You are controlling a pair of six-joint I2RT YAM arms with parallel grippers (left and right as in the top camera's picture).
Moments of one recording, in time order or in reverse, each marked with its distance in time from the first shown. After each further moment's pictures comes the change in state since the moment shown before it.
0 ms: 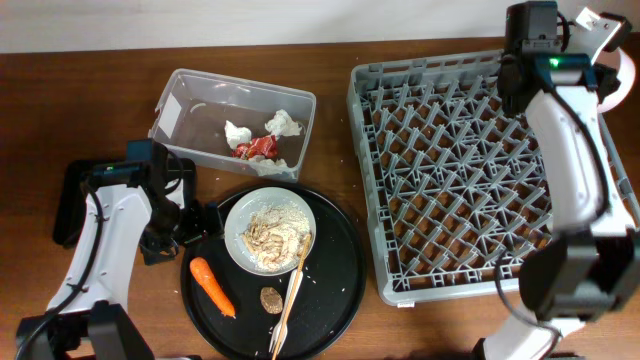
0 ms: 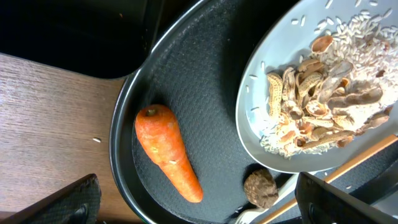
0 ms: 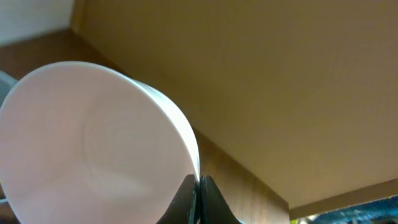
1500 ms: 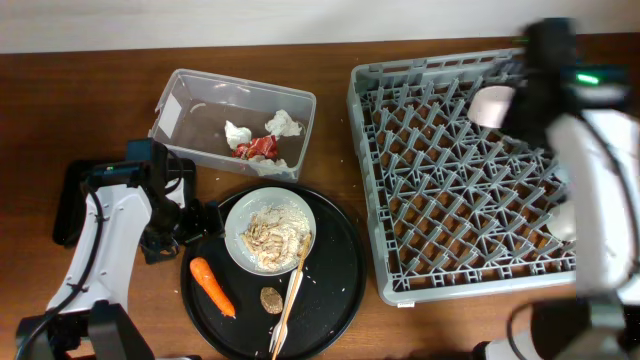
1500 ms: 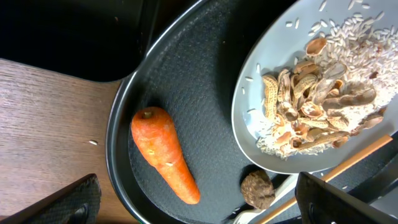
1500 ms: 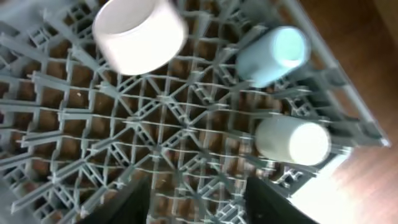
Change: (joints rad) left arm 0.000 0.000 0.000 0.008 0.011 0.000; right arm -0.025 -0.232 -0.005 -0.383 -0.896 0.027
